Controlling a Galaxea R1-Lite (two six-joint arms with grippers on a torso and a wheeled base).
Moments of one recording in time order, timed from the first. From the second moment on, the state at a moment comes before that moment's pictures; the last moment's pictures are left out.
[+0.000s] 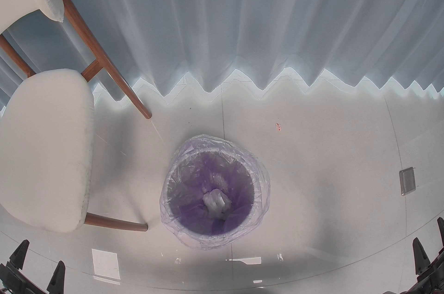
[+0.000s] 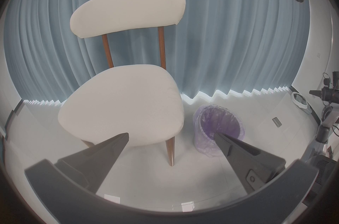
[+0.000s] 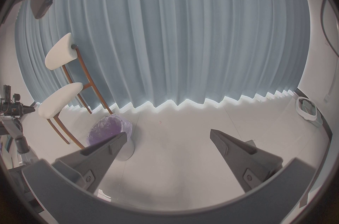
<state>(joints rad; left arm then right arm) 0.00 0.01 -0.02 0.04 -0.07 0.02 0.00 0.01 -0.02 0.00 -0.04 0.03</state>
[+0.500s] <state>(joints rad) 0.00 0.02 -0.02 0.04 -0.07 0.02 0.00 0.01 -0.02 0.00 -0.04 0.03</state>
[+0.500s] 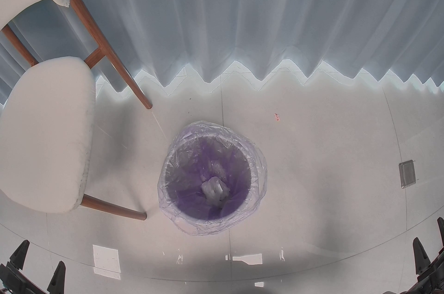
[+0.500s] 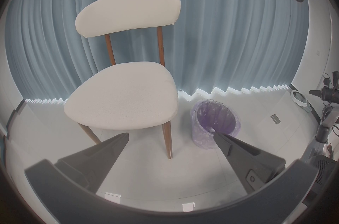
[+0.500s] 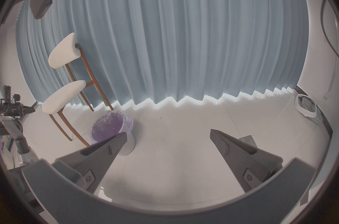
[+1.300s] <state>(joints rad) 0.00 0.02 -0.02 0.04 -0.07 0.02 0.00 0.01 -0.02 0.00 -0.04 0.03</state>
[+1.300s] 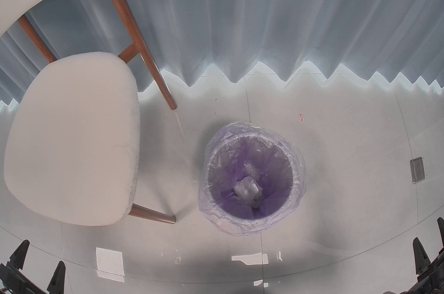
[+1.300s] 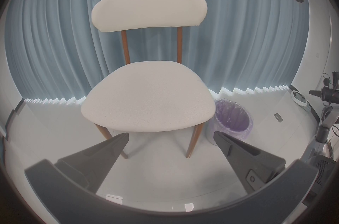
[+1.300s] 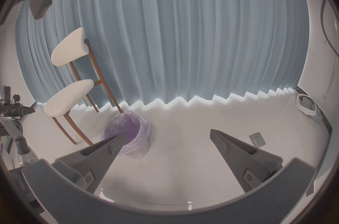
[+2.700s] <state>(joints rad) 0.00 0.02 -0.02 0.04 -0.07 0.02 0.00 0.02 -0.02 -0.01 -0.04 0.04</state>
